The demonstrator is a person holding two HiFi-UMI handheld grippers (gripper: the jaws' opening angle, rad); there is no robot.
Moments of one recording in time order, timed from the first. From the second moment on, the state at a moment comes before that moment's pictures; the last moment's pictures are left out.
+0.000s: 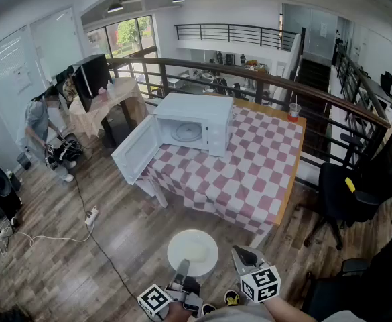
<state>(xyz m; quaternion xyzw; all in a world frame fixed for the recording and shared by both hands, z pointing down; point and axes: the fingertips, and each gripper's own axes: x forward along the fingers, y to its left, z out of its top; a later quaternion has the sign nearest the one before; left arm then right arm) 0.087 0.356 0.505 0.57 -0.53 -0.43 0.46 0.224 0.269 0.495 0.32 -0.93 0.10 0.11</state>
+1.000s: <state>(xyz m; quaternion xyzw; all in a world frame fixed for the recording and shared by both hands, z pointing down) 0.051 0.371 0.507 0.56 -0.52 -0.45 0.47 0.189 0.278 0.492 0.34 -0.93 0.11 0.10</state>
